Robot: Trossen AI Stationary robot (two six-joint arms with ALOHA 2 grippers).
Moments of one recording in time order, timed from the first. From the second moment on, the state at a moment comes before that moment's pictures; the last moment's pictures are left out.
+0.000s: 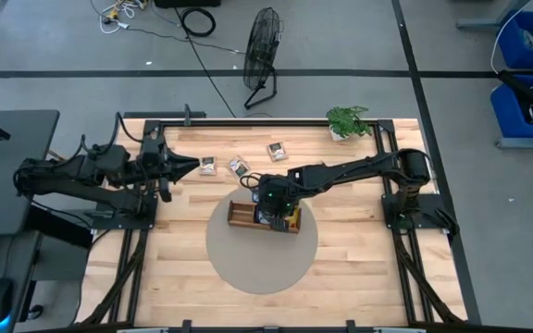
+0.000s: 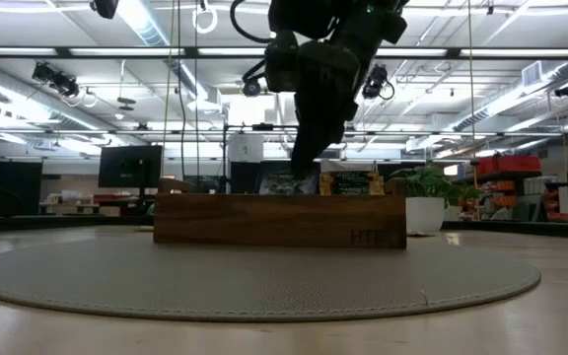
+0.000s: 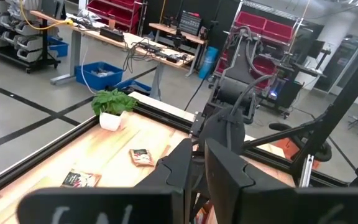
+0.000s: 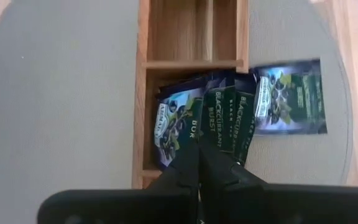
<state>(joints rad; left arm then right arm) -0.10 0.61 0.82 -0.27 -0.36 -0.33 0.02 1.91 1.43 -0.63 -0.09 0.14</state>
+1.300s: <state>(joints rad) -0.10 0.62 0.82 -0.33 -0.40 -0.36 -0.21 1.82 1.44 -0.57 -0.43 0.12</state>
